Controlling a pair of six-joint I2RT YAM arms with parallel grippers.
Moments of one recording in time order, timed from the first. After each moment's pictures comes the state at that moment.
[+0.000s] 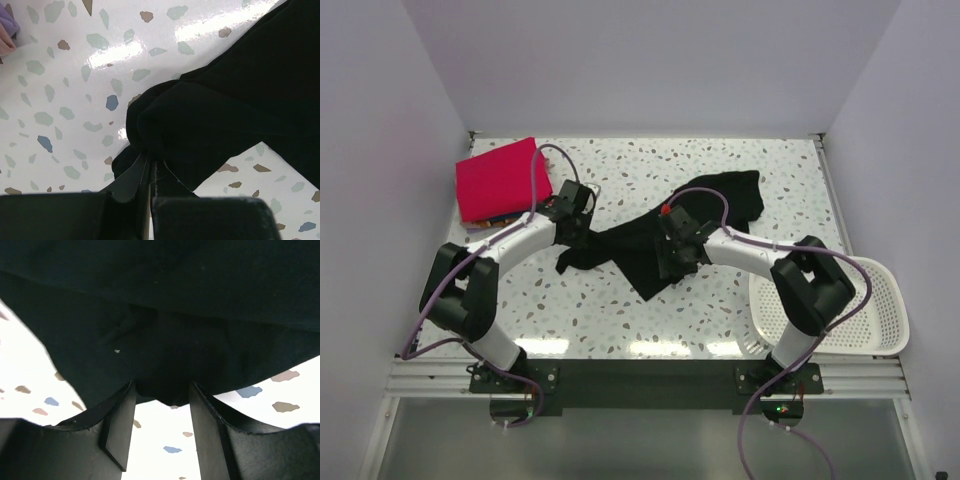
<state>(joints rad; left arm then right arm) -0.41 1.62 1.05 -0.48 -0.16 -0.11 0.70 1.71 1.05 -0.46 0.03 0.52</state>
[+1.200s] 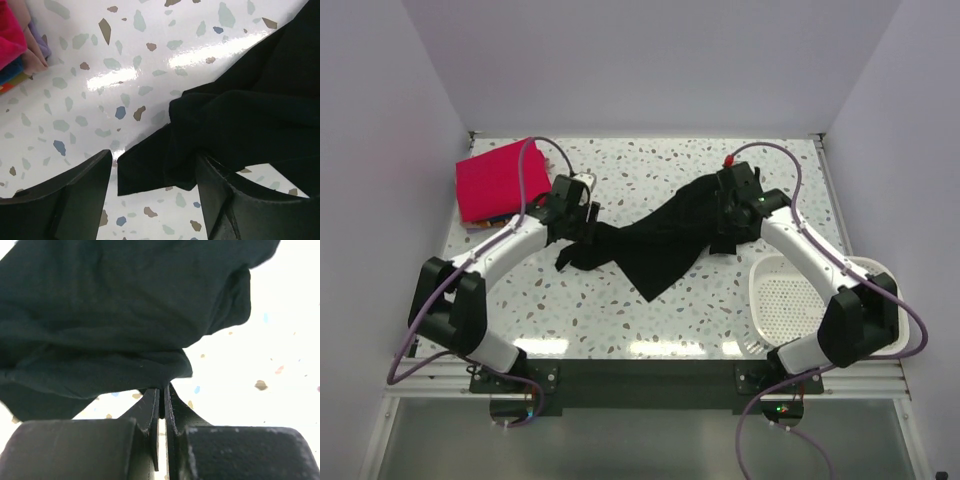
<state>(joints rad) -0.40 1.54 1.06 -0.46 -0.16 -0.11 0.43 1.46 1.21 -0.74 0.28 0.36</state>
